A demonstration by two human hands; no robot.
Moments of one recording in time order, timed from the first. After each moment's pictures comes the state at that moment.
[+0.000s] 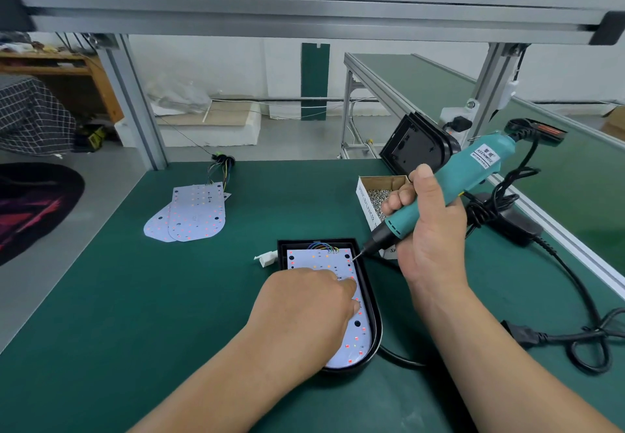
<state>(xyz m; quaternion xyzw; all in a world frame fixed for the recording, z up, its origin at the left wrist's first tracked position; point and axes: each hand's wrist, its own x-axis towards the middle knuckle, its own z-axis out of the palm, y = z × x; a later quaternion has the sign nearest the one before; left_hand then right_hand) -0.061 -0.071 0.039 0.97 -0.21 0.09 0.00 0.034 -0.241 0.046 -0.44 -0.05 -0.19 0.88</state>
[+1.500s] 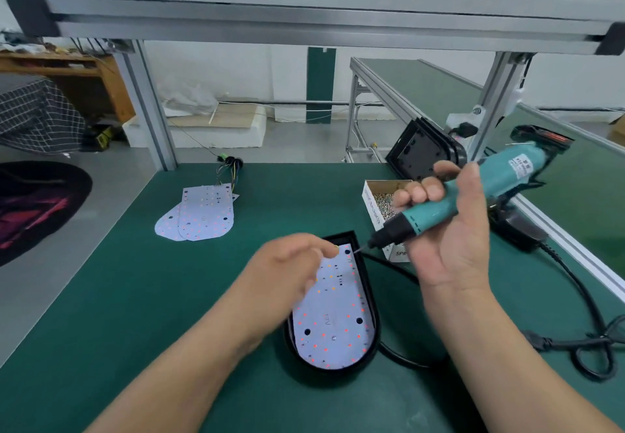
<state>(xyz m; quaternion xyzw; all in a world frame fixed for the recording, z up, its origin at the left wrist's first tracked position) -0.062 -0.035 0.059 0.76 0.01 -0.05 0.65 0.016 -0.245 0.067 -0.29 -0.12 -0.09 0.95</state>
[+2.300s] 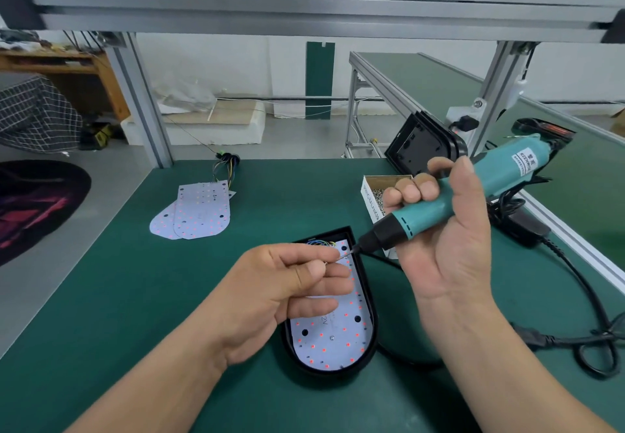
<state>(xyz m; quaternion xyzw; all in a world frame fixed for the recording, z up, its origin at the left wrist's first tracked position) -0.067 -0.027 0.050 0.57 0.00 -0.17 0.80 -0.007 -0.233 0.077 -0.28 -0.13 -0.06 0.95</state>
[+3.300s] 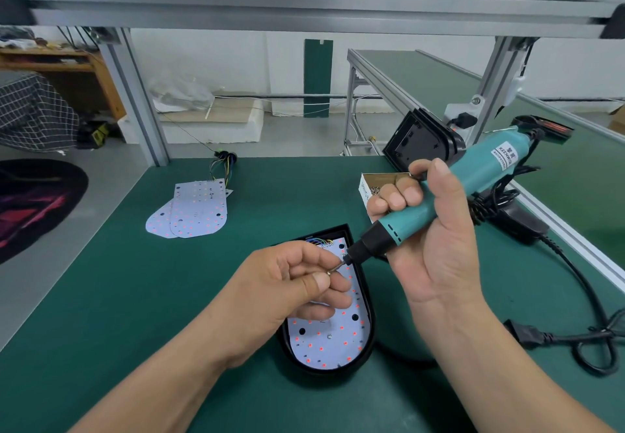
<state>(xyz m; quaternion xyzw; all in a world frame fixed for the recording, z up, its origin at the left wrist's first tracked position) -0.067 -0.027 0.038 0.67 -0.07 -0.13 0.73 -0.007 -0.227 0.072 -0.30 -0.14 -0.02 0.94</state>
